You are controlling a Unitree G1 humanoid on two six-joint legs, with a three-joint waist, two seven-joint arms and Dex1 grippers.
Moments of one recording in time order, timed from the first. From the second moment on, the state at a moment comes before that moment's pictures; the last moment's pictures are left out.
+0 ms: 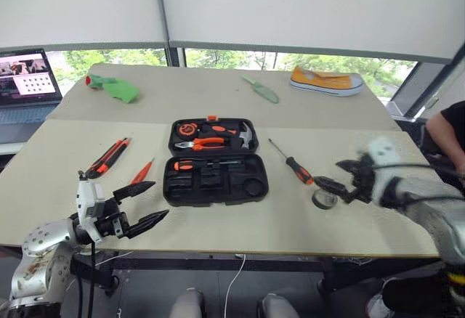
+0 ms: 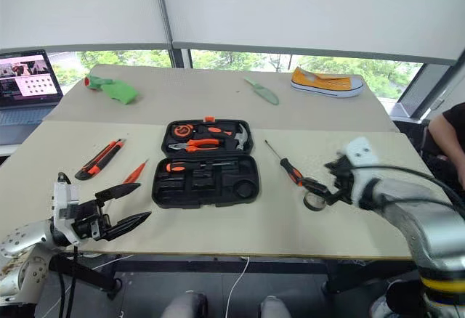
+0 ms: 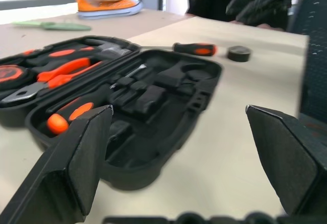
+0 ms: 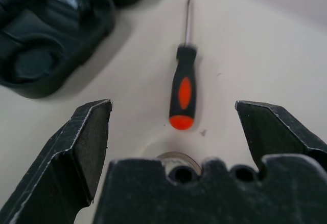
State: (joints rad) left arm 0.00 0.62 0.30 -0.06 -0.59 0.08 -1.21; right arm -0.51 -0.81 0.02 -0.12 0.47 0.95 0.56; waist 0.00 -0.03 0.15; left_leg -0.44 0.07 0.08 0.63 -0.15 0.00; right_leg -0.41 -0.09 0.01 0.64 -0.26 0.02
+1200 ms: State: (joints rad) left arm 0.11 0.53 0.39 -0.13 -0.55 0.03 -0.92; right arm -1.06 -0.40 0.49 0.49 -0.04 0.09 1.05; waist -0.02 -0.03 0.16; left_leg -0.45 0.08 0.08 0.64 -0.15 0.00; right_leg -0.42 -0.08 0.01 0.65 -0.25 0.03
